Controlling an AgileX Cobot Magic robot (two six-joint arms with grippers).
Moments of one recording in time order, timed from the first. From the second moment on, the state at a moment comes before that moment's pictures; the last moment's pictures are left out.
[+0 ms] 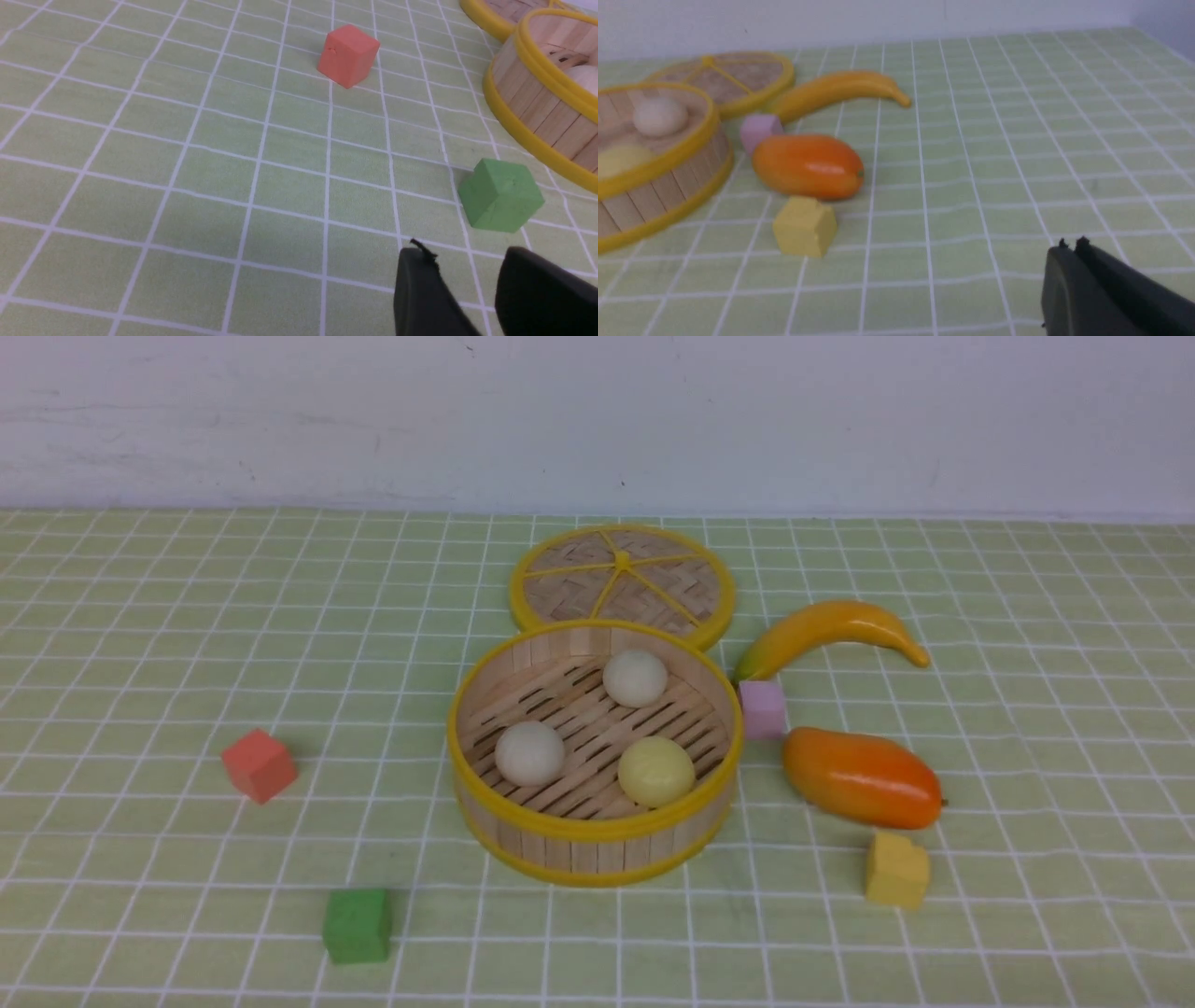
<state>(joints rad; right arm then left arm) -0.03 -0.01 -0.01 0.02 0.35 0.05 -0.09 -0.01 0.03 0.06 0.38 -0.34</state>
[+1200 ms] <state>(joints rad) -0.04 -0.01 0.02 0.02 0.39 0.05 -0.09 -0.01 0.03 0.06 0.38 -0.34</state>
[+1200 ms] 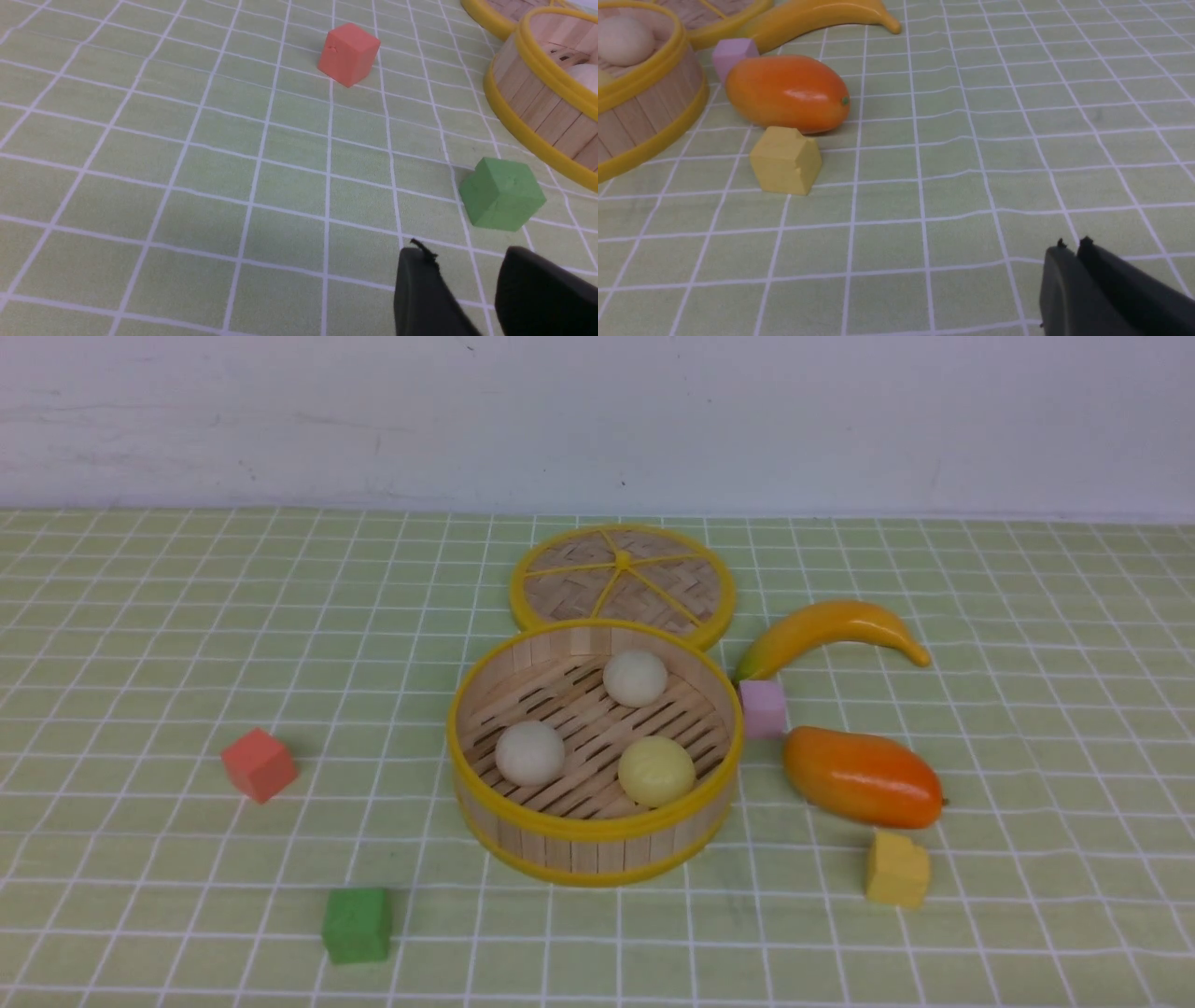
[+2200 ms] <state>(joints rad) -0.04 -0.01 0.02 0.02 0.39 0.05 -0.09 -0.01 0.03 0.06 0.38 -0.34</state>
